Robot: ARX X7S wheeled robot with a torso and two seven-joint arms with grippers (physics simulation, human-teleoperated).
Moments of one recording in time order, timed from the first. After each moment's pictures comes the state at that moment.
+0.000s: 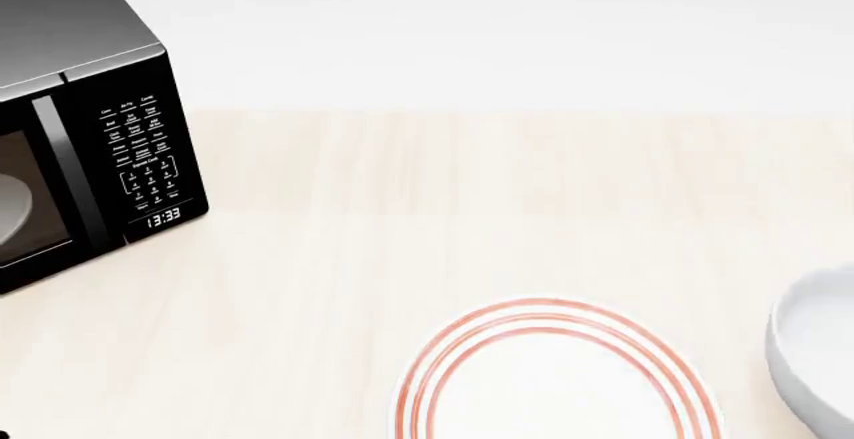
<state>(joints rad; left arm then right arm) 0.12 -0.34 -0.05 0.50 -0.19 -0.31 -0.44 1.29 0.81 -1.85 1.31 2.60 0.51 0.37</state>
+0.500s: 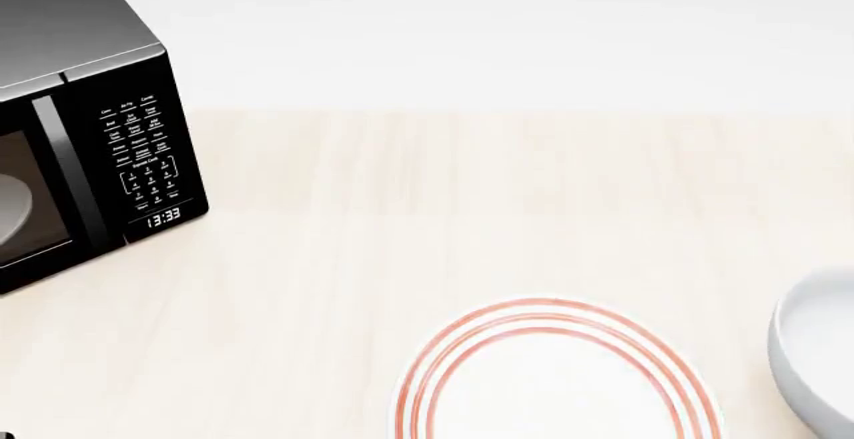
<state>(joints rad) 0.12 -0.35 -0.04 0.51 -0.19 -0.31 -0.45 1.58 1.14 -1.95 0.53 2.42 0.07 0.60</state>
